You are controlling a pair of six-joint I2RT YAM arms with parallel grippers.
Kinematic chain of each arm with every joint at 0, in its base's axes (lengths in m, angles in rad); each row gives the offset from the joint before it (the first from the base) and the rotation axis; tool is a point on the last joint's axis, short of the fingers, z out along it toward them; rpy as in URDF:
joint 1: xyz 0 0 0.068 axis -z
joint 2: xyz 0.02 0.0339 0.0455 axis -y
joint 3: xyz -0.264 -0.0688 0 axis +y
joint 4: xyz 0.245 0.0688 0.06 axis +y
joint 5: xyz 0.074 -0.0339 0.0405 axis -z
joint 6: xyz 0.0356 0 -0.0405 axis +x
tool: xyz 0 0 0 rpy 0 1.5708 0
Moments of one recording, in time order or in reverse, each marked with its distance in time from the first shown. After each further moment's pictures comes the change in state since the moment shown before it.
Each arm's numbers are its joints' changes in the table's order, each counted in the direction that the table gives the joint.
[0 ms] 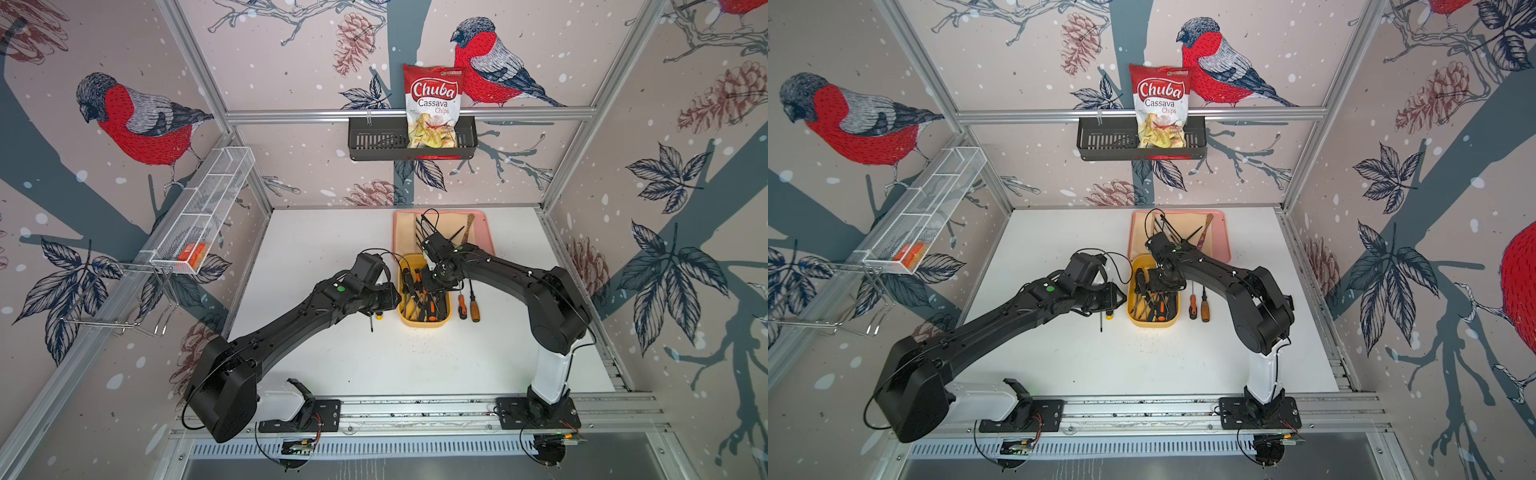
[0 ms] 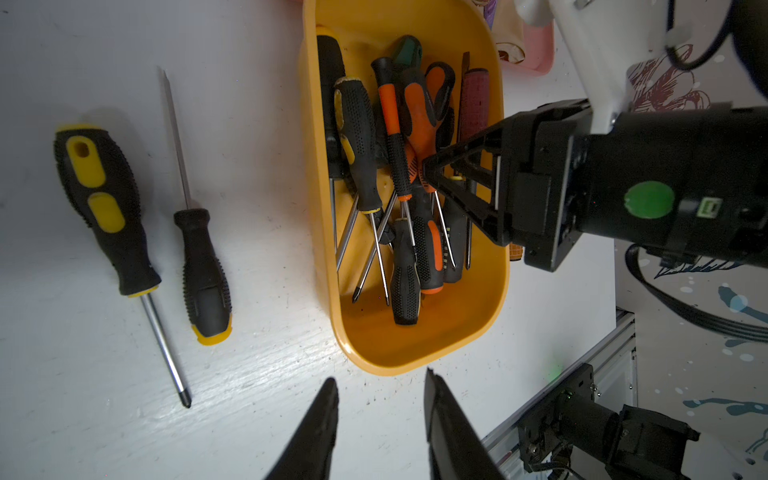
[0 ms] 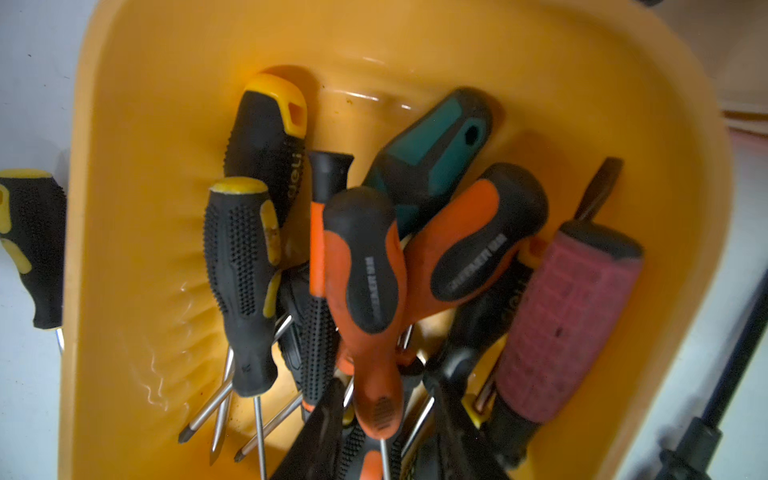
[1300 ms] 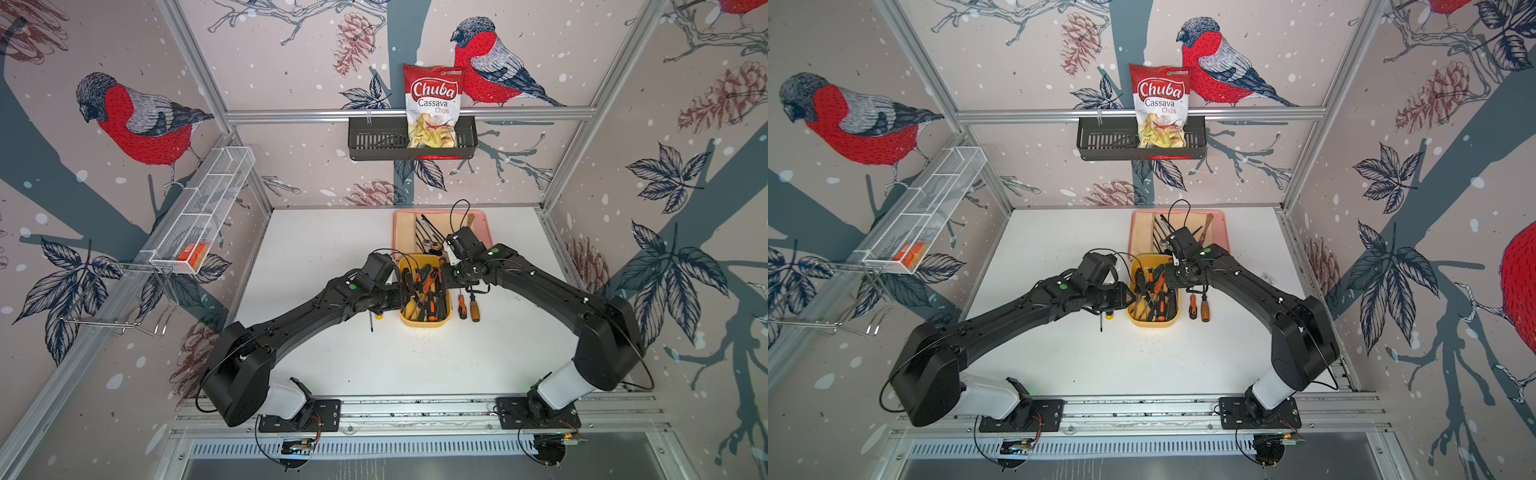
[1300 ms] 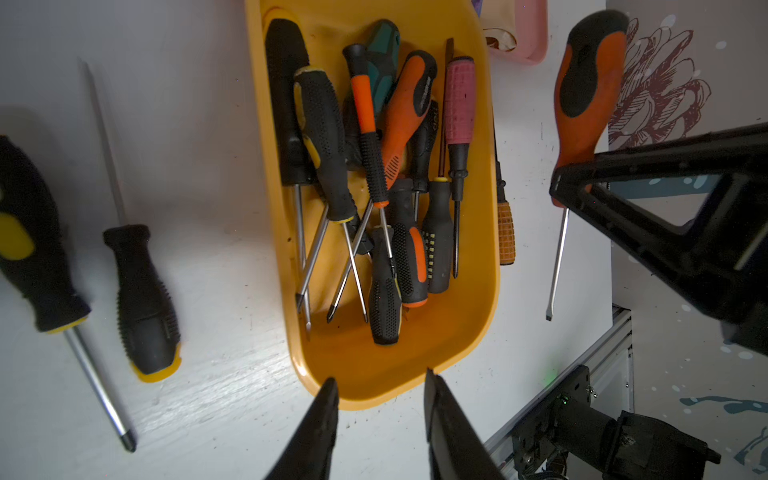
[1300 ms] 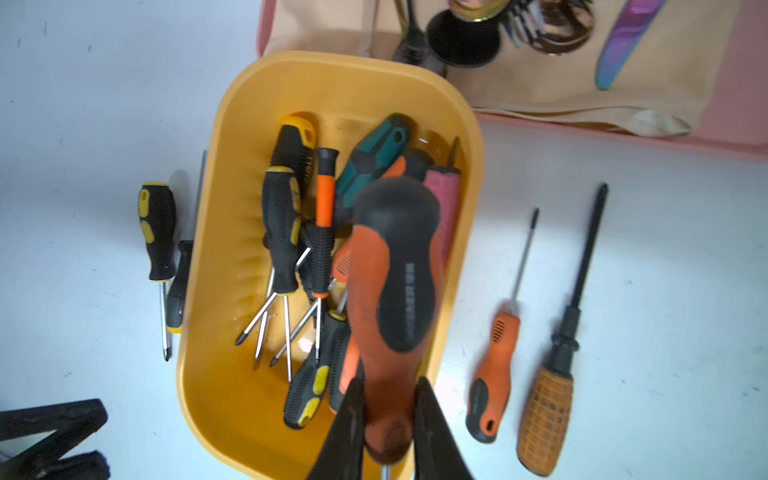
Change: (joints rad) left arm 0.058 -0.114 -0.045 -0.077 0.002 -0.026; right arm 0.075 0.347 0.167 0.043 0.003 0.029
